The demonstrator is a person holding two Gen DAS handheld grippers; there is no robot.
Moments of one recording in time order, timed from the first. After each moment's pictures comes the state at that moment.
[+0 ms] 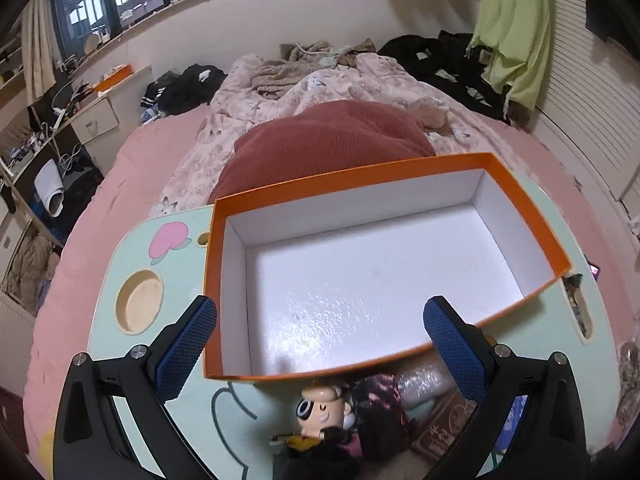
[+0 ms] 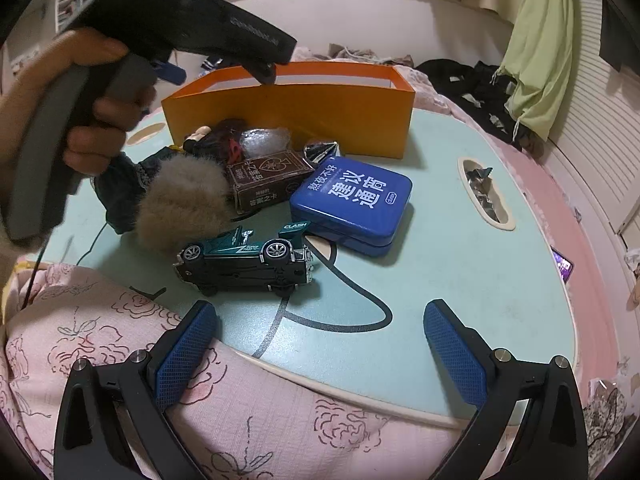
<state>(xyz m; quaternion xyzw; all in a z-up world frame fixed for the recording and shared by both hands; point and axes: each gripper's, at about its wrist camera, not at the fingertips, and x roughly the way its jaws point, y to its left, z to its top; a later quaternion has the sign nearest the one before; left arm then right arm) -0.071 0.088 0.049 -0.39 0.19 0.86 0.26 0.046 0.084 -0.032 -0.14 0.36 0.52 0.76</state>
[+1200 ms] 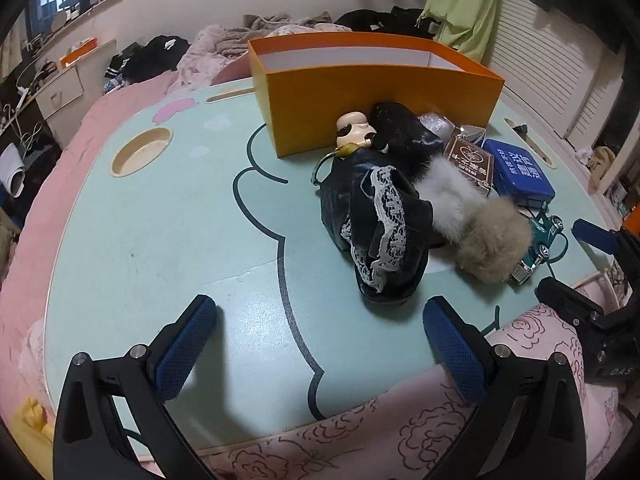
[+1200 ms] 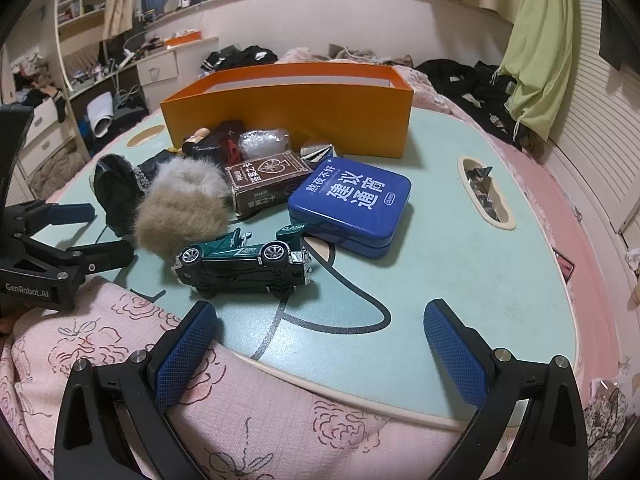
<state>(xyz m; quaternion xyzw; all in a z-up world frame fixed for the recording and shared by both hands) -0.002 -0.048 -0.018 -0.42 0.19 0.81 0.36 0.047 0.084 -0.033 -0.13 0.36 0.51 0.77</state>
